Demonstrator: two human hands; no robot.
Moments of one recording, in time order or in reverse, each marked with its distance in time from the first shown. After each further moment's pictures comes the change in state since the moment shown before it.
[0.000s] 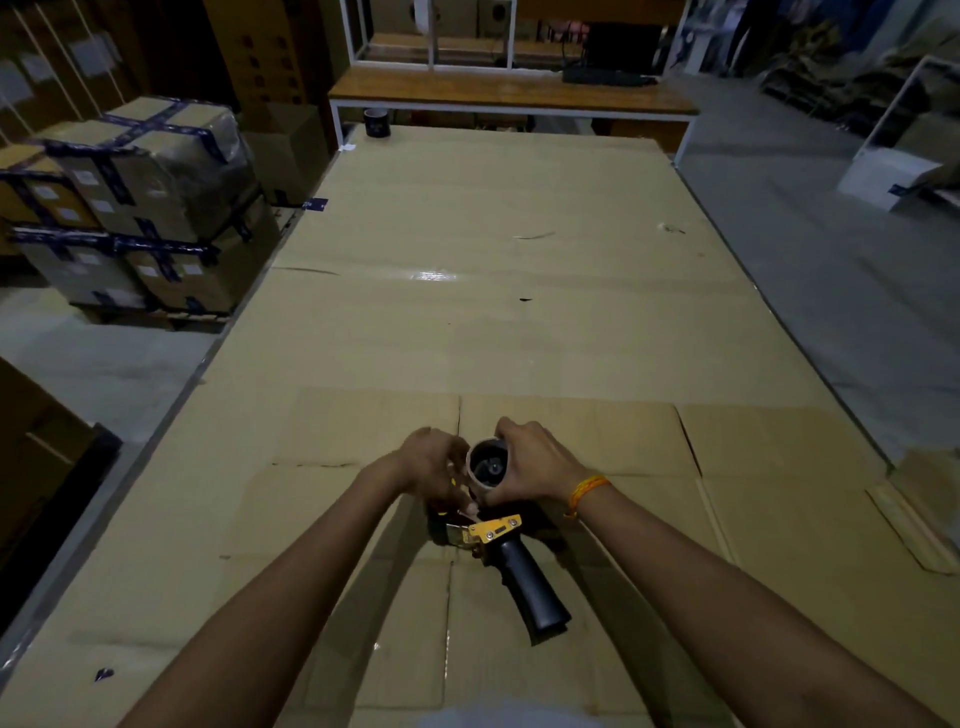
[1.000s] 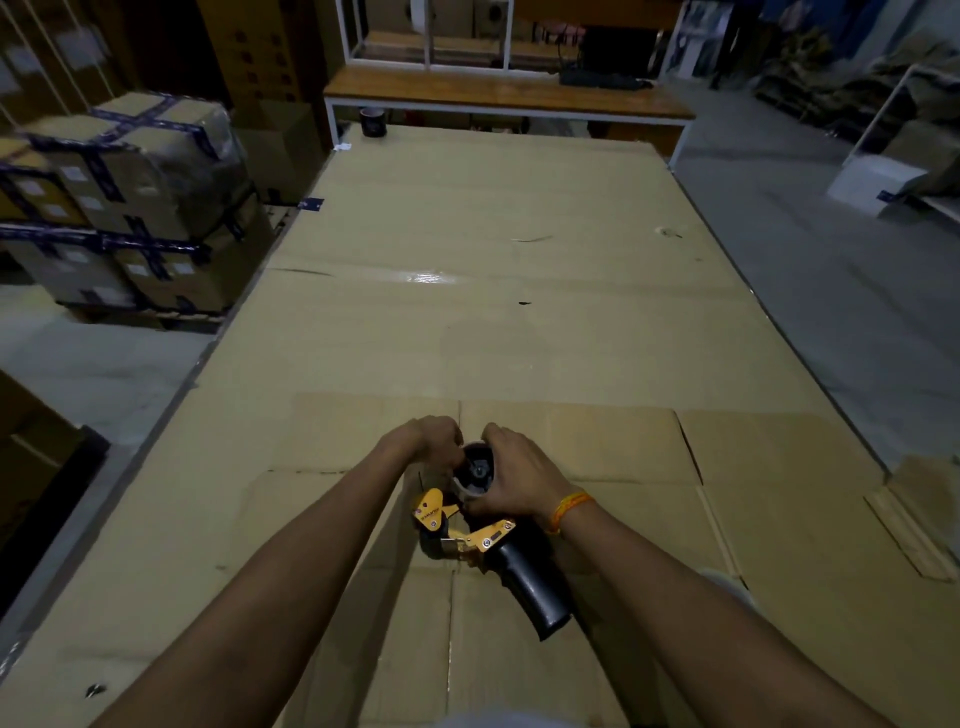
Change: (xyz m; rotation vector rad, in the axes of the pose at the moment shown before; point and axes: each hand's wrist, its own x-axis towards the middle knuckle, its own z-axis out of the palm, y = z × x) left_hand 0.042 -0.002 -0.024 0.020 -0.096 -0.195; right_hand 0.007 -0.017 0.020 0.034 0.018 0.054
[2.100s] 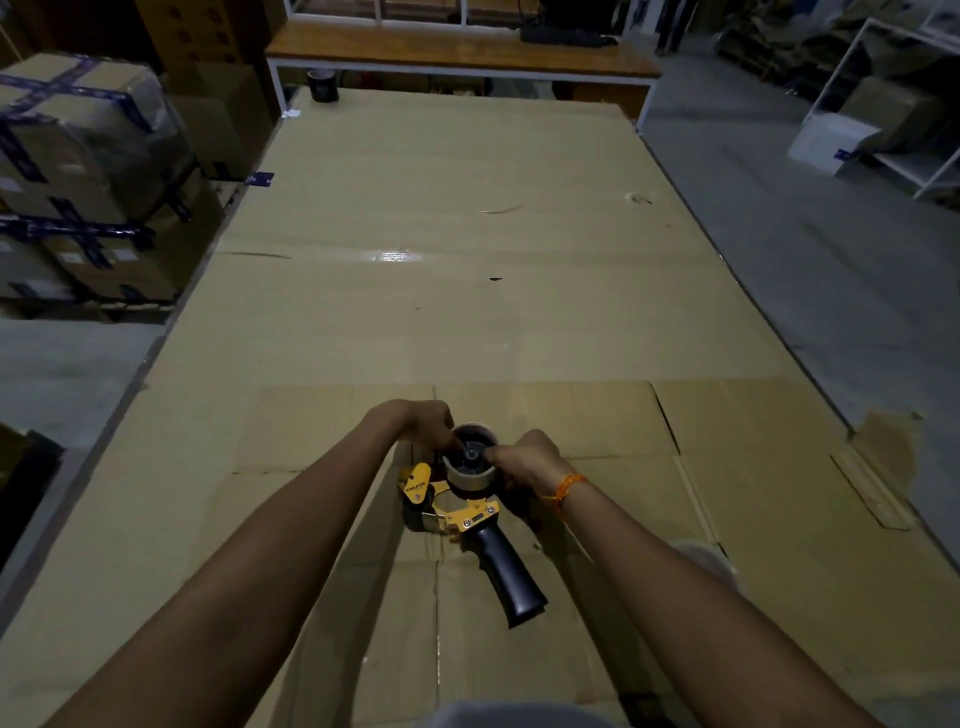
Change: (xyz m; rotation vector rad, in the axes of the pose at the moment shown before) left_hand 0.035 0.011 -0.008 -0.066 -0.209 0.124; right_hand 0.001 0.020 -0.007 0.546 -0.033 0.843
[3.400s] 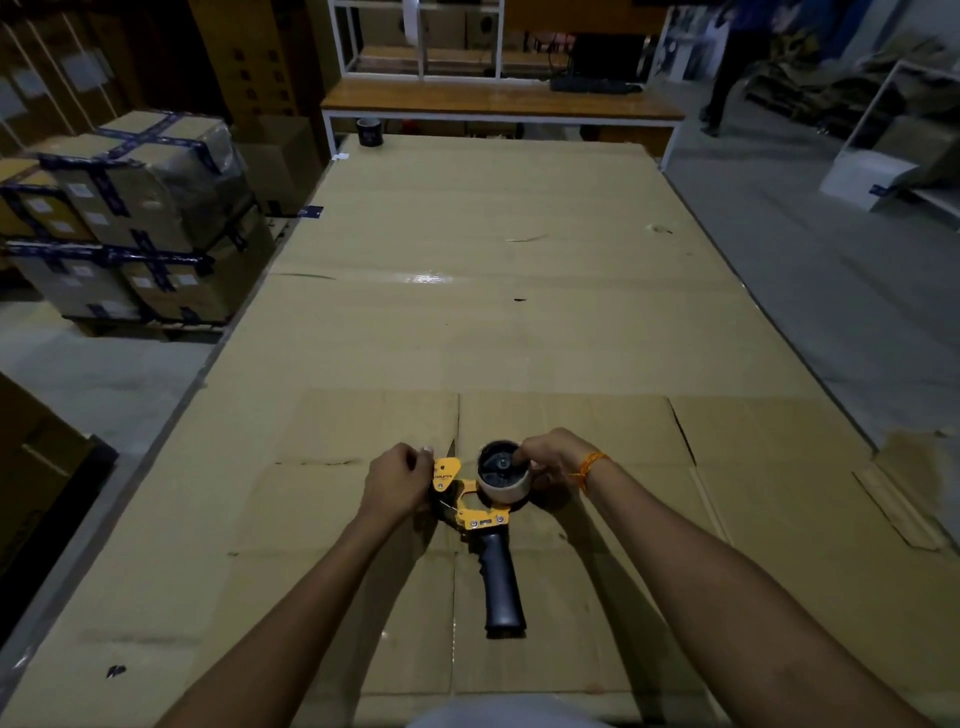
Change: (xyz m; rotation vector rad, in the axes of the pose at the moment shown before) left_hand -0.086 -0.035 0.113 -0.603 0.860 -0.134; right_hand -0.014 -0.005 -0.023 -0.054 -0.103 -0.028
